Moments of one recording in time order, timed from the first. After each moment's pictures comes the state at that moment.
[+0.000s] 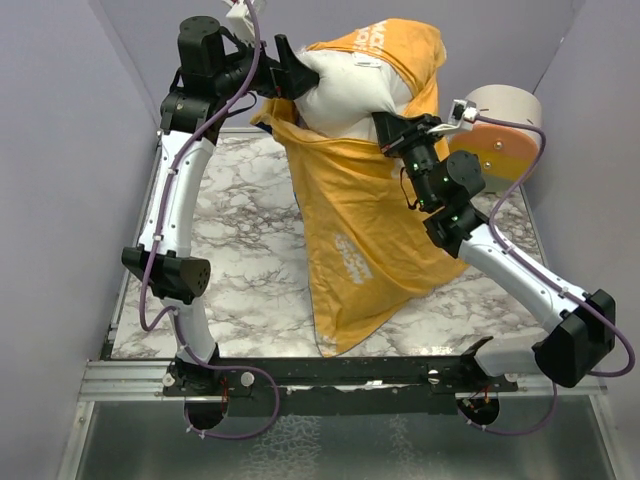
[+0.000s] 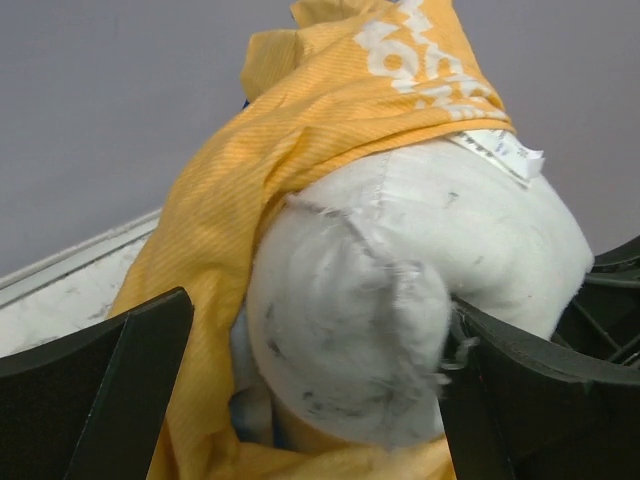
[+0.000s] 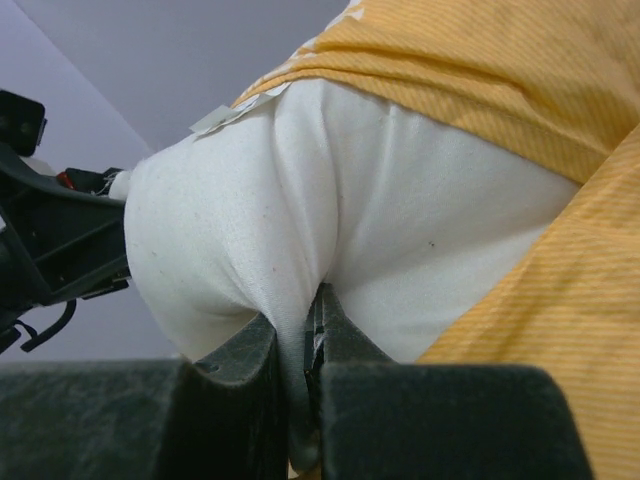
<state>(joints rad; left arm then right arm) -0.24 1.88 2.40 -0.57 0.63 -0.34 0.60 1.33 1.18 0.56 0.24 0.57</state>
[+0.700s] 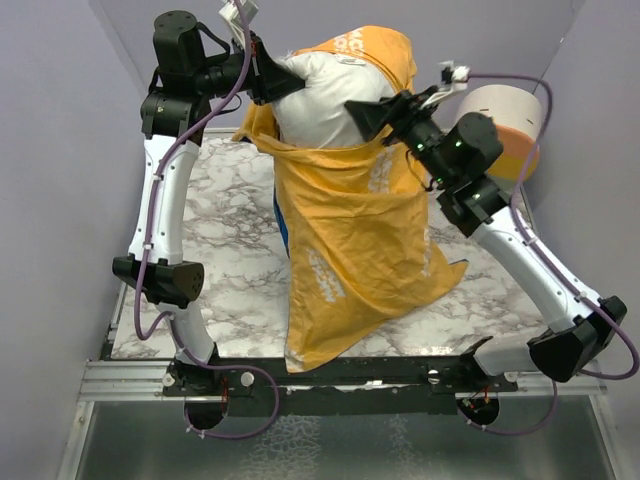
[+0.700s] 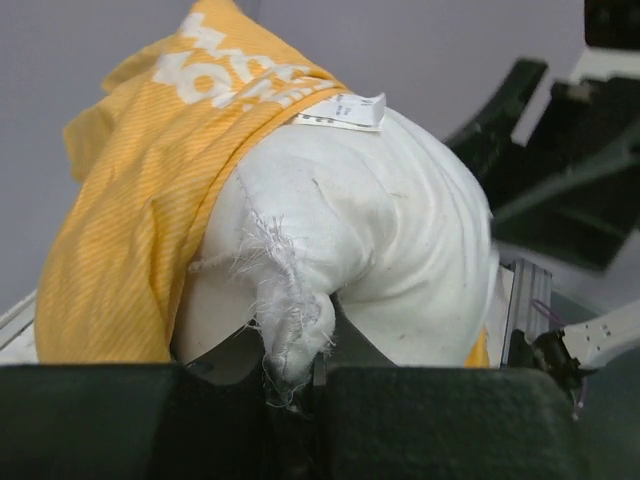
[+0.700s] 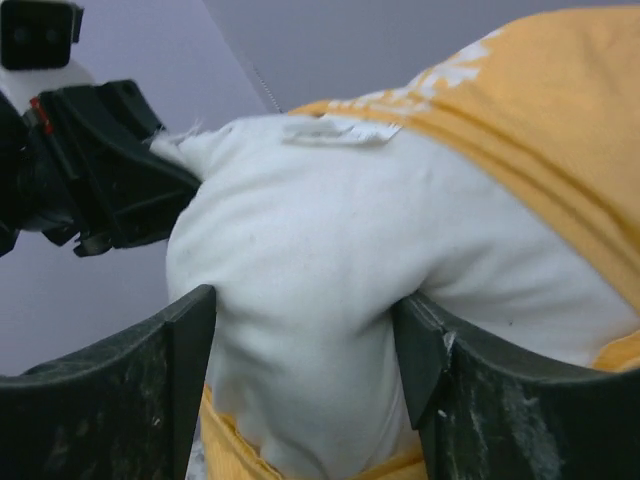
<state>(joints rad) -0.18 1.86 2.42 -0.58 0.95 -0.30 0.61 1.36 1.43 0.23 -0.02 0.46</state>
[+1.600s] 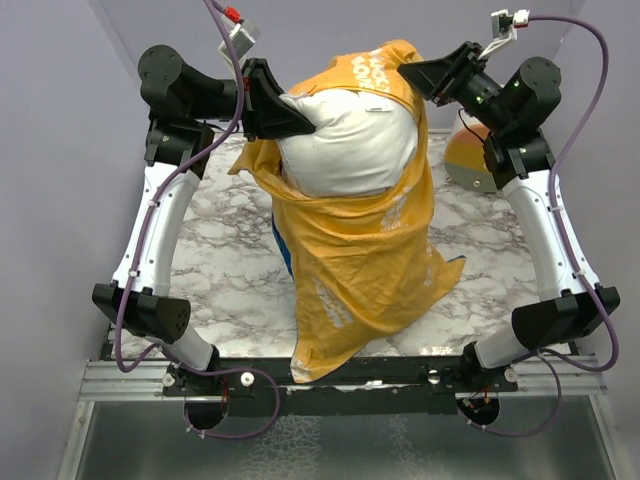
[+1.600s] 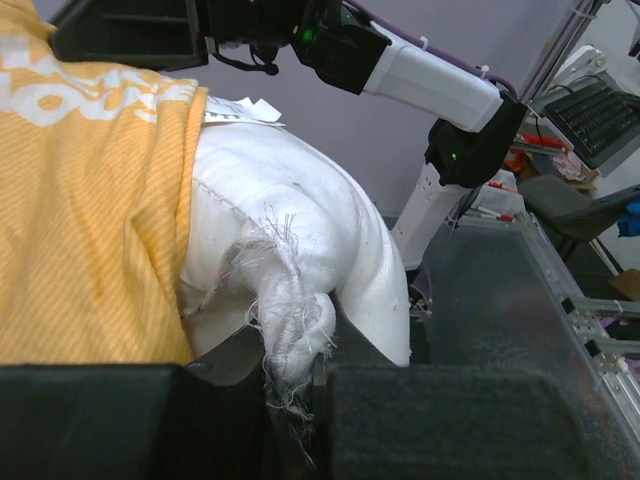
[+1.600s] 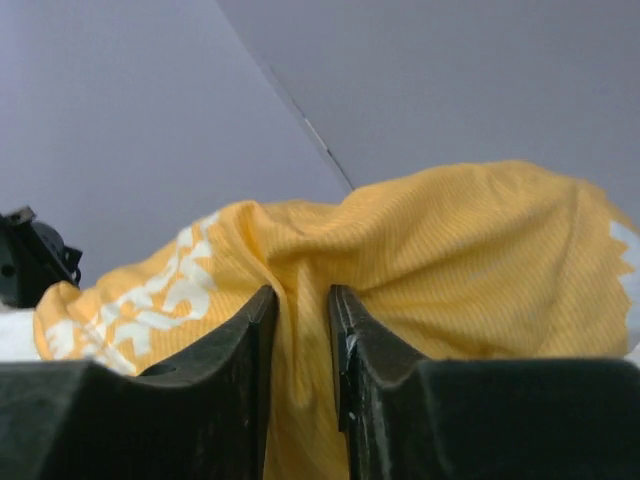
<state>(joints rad) -0.22 1.60 1.98 0.12 1.42 -0.71 0.20 1.51 1.75 0.05 -0.58 0.66</state>
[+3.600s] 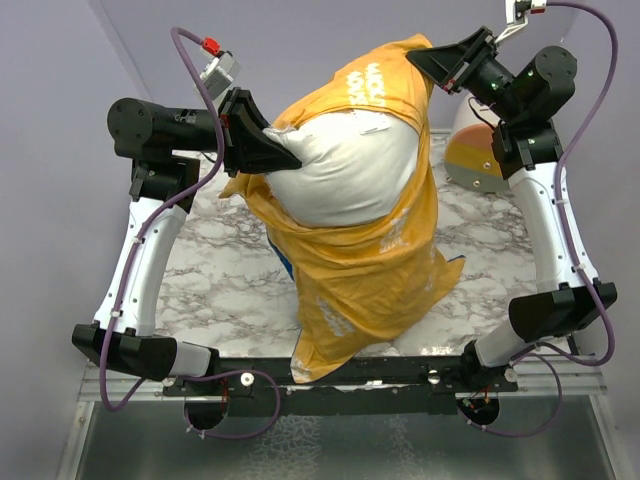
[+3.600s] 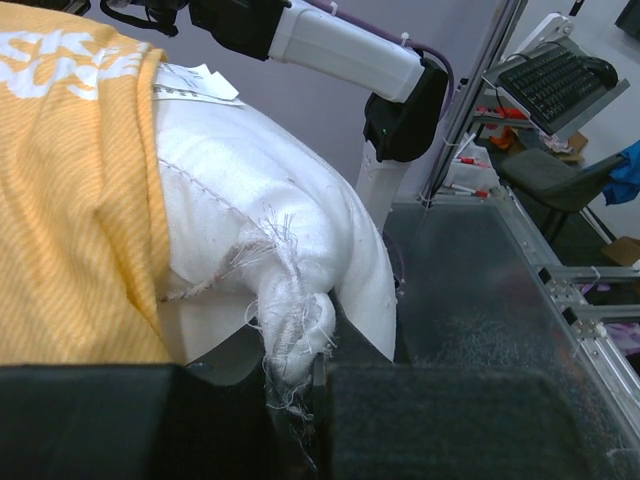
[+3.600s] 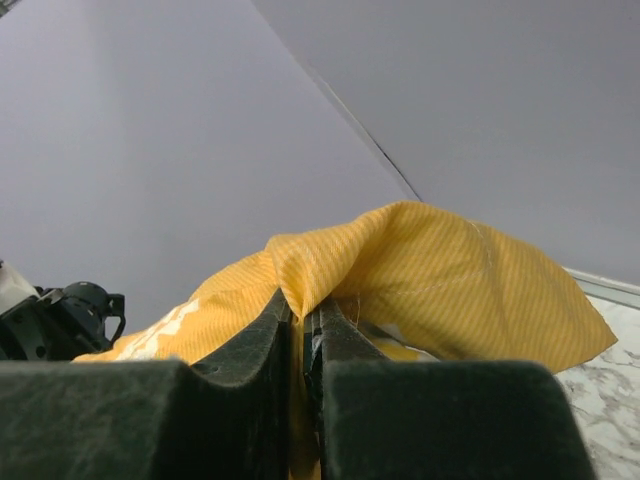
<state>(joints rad) -0.22 1.37 1.69 0.43 1.48 -0.91 0.14 1.56 1.88 0.06 -0.66 0.88</state>
